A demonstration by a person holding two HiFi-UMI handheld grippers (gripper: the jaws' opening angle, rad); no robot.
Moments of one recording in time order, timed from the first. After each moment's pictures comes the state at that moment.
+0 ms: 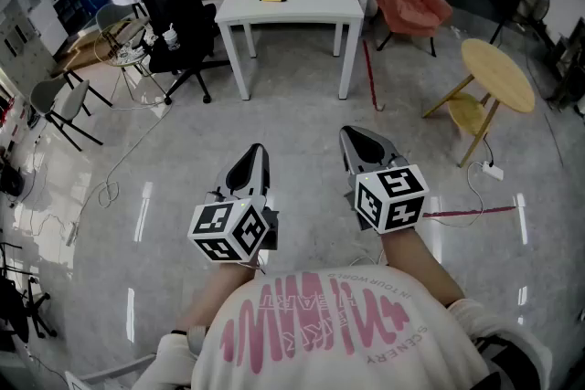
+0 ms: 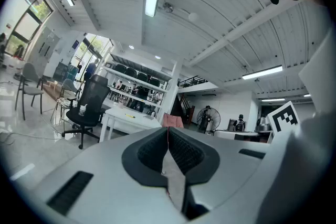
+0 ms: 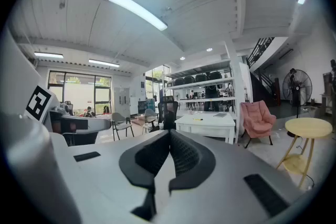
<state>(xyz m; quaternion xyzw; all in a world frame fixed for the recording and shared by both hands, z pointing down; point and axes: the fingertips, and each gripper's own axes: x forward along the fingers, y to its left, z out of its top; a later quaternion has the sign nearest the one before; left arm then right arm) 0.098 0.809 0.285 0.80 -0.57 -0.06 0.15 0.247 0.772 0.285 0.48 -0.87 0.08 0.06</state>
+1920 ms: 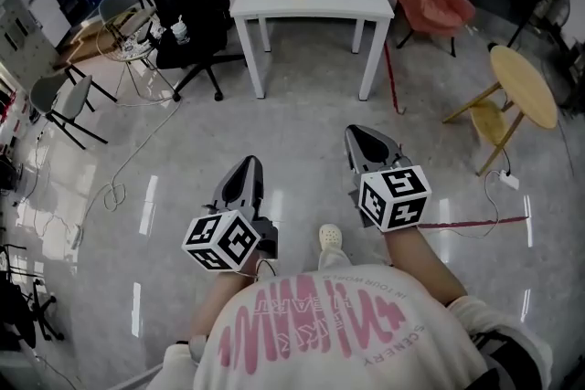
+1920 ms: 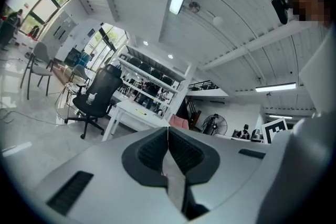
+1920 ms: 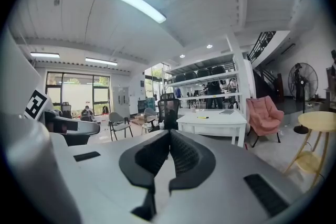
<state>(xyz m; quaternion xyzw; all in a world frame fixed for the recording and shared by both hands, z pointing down) -0.043 0.680 0.345 0.78 -0.58 -0.11 0.22 0.130 0.617 0.335 0.47 -0.88 0.09 0.06</state>
